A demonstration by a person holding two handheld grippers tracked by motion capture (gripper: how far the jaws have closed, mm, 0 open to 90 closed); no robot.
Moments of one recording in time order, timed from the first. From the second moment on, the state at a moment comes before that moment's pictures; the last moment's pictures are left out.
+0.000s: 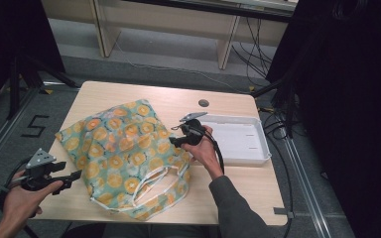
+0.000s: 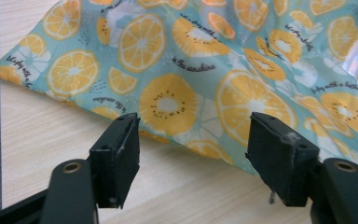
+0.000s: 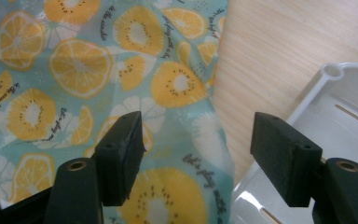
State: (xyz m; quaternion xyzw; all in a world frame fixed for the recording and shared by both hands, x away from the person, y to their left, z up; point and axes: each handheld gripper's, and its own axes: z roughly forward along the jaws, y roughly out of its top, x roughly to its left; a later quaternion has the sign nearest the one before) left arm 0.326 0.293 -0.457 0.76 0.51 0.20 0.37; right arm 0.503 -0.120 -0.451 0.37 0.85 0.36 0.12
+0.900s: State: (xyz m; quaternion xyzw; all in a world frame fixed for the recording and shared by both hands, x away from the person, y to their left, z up) left arm 0.403 0.308 -0.480 0.76 0.52 0.20 0.34; right arm 0.473 -0.105 -0.446 0.29 0.90 0.31 0.12
